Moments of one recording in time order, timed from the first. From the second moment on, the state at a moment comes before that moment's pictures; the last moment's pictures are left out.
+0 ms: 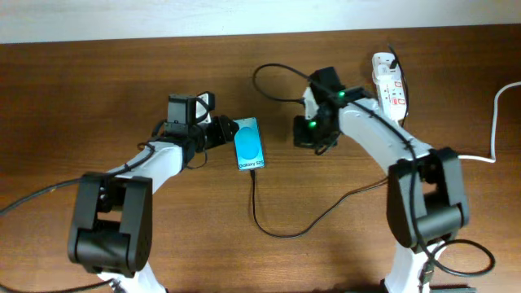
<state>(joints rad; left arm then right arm) -0.18 1.90 1.03 0.01 0.47 -0.47 0.30 2.00 1.45 -0.79 -0.32 0.31</state>
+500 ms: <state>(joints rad) 0.02 1.76 1.03 -0.23 0.36 -0.41 0.41 2.13 1.45 -0.65 -0.34 0.50</state>
